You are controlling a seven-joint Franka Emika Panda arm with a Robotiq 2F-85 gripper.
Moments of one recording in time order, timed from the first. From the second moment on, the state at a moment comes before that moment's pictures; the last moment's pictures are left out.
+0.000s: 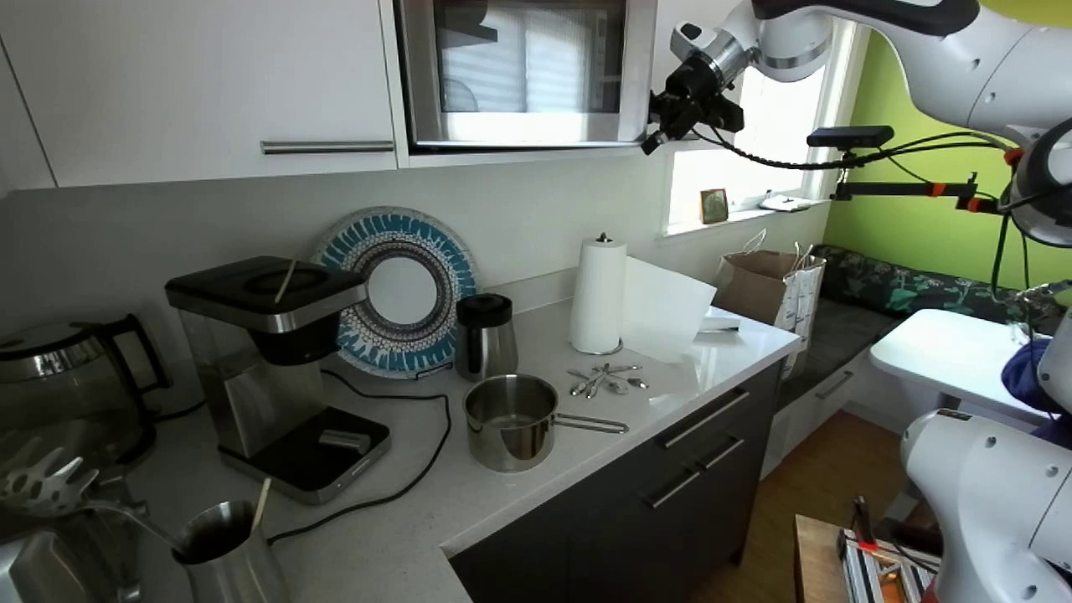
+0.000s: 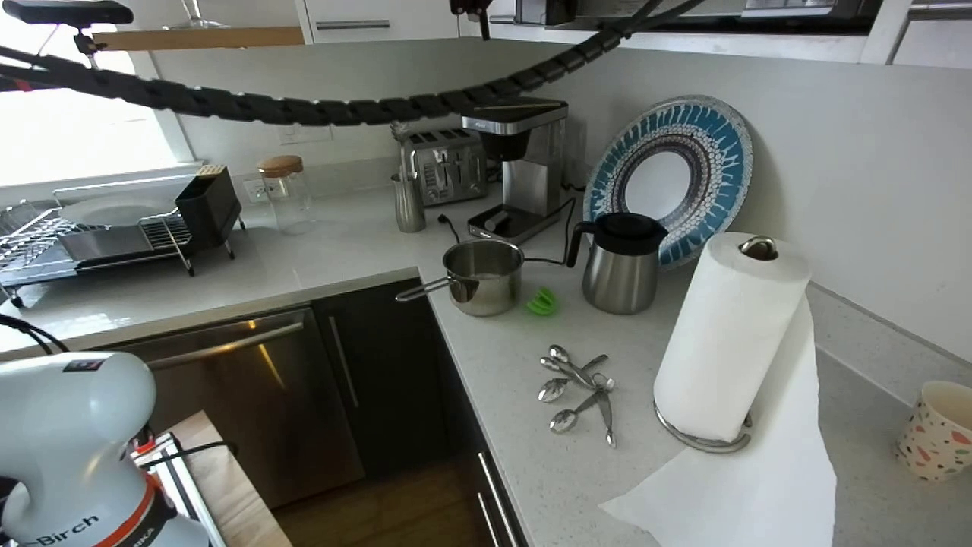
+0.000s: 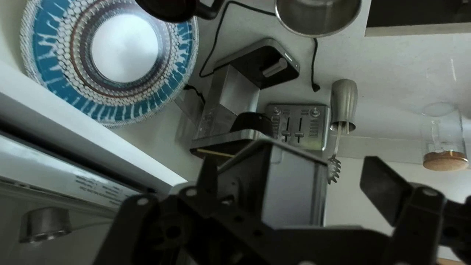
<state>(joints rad) 0.98 -0.38 -1.39 -1.33 0.36 1.68 -1.36</state>
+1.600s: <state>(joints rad) 0.64 -0.40 -1.01 -1.28 0.58 1.30 -1.23</state>
